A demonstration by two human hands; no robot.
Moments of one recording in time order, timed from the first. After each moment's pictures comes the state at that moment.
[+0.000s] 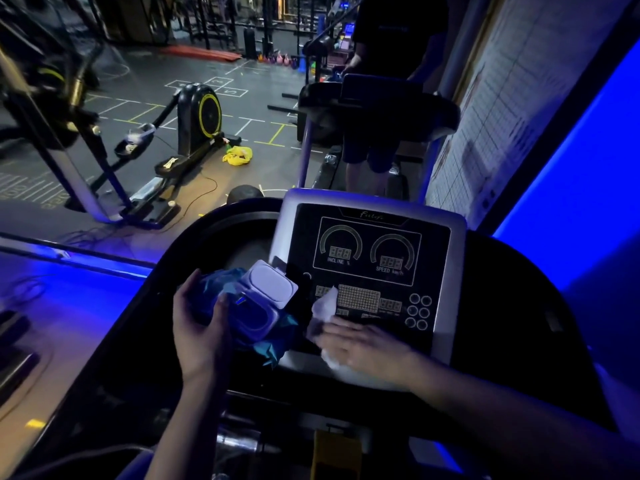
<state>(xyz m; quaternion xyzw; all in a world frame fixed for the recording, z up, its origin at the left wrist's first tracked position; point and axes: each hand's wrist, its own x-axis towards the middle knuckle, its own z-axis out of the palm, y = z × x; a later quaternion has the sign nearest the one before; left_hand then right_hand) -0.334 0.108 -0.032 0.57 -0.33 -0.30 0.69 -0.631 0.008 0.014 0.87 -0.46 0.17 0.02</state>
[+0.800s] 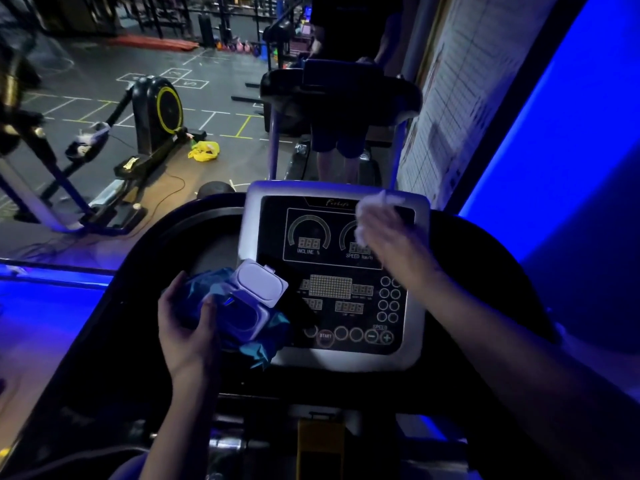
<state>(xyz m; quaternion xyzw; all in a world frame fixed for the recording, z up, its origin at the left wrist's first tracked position) -0.352 0.105 -0.046 0.58 -0.35 -0.32 0.67 -0.691 0.013 0.000 0.81 -0.54 0.19 0.12</state>
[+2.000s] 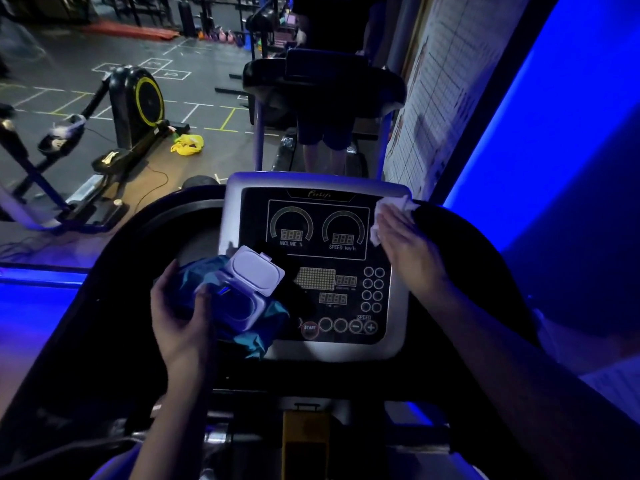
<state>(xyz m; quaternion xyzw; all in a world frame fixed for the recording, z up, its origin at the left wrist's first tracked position) -0.375 0.105 -0.038 0.54 -0.38 -0.31 0.69 -0.733 0.036 -0.018 0.78 -0.57 0.17 0.20</state>
